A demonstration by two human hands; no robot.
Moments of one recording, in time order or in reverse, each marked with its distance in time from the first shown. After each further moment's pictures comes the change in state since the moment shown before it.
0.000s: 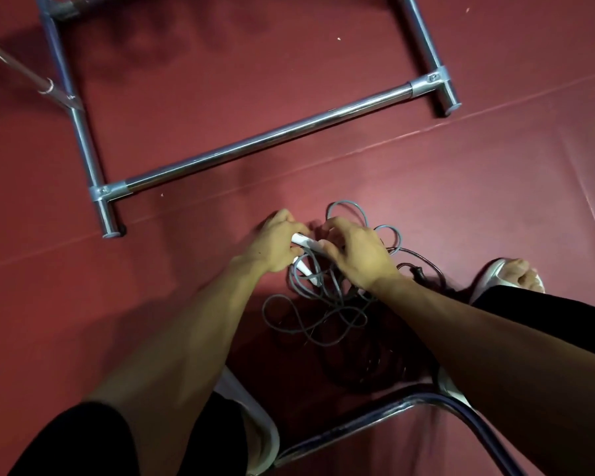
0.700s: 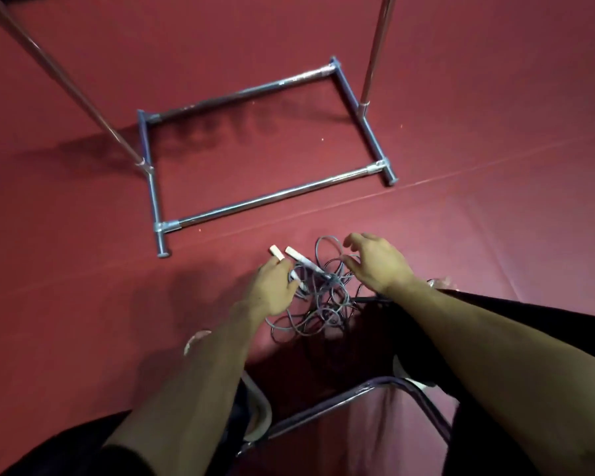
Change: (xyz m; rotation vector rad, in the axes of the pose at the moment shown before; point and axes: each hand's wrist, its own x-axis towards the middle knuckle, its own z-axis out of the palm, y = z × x) left_hand -0.149 0.117 -0.048 0.084 0.170 -0.158; right_hand -0.105 -0.063 -0.118 -0.384 0.065 -0.097
